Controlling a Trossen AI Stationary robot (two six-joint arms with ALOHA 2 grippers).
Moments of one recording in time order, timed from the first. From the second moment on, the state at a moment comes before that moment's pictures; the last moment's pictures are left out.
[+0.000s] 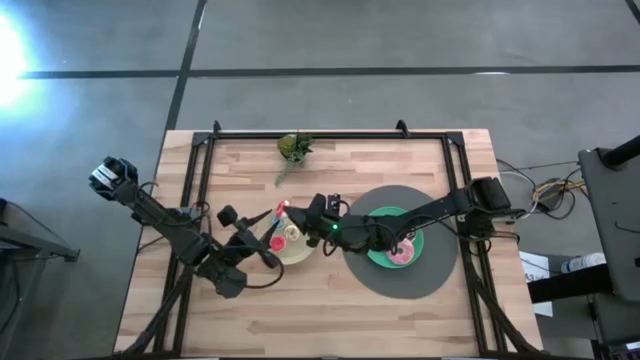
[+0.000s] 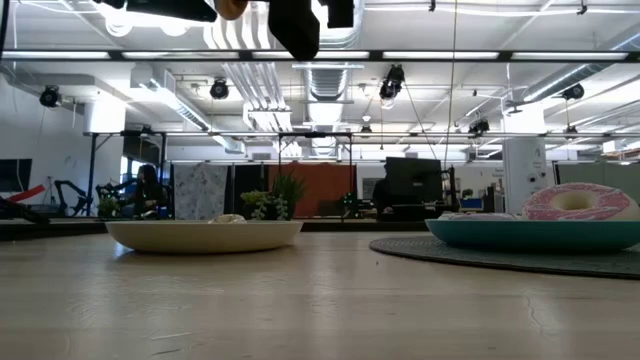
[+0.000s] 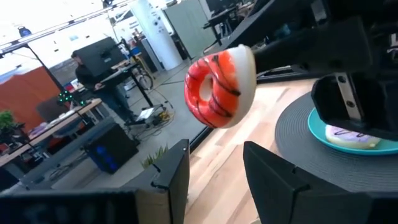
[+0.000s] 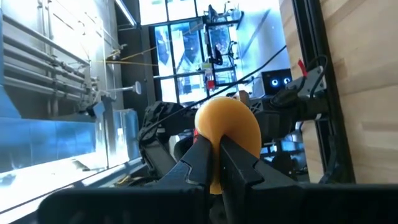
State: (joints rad) left arm -0.66 1.29 0.85 -0.23 -1.43 -0.31; right arm 0.24 1.90 1.35 0.56 0.68 1.75
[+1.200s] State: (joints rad) left arm -0.66 1.29 0.87 -0.09 -1.43 0.07; right arm 0.22 1.90 1.34 0.56 0.60 1.94
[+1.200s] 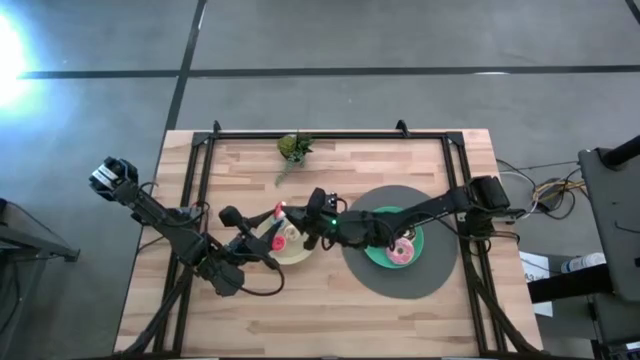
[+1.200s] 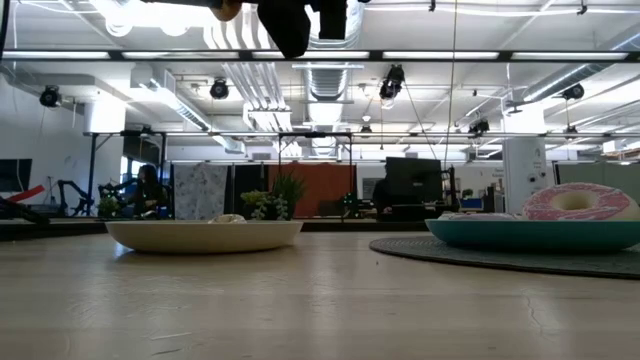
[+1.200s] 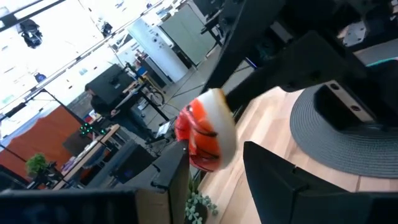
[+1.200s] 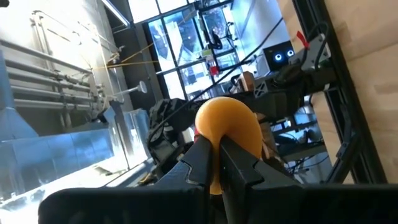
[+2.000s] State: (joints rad) left arm -0.64 1.29 0.87 -0.08 -1.40 0.08; right arm 0.22 1.90 1.33 0.50 0.54 1.77
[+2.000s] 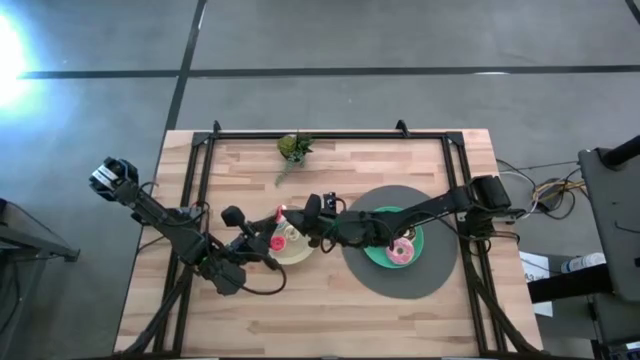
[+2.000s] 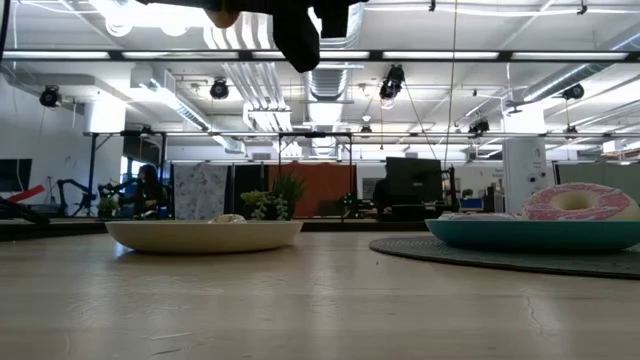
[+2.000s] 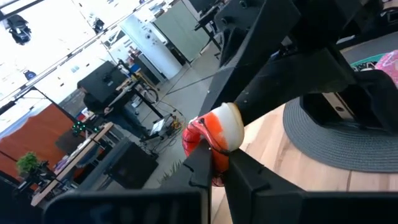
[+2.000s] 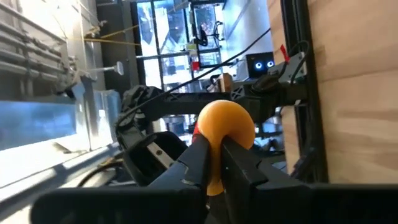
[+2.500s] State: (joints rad) left arm -0.64 1.29 0.86 -0.11 -1.39 0.02; right arm 0.22 1.88 1.32 0.39 0.46 1.62
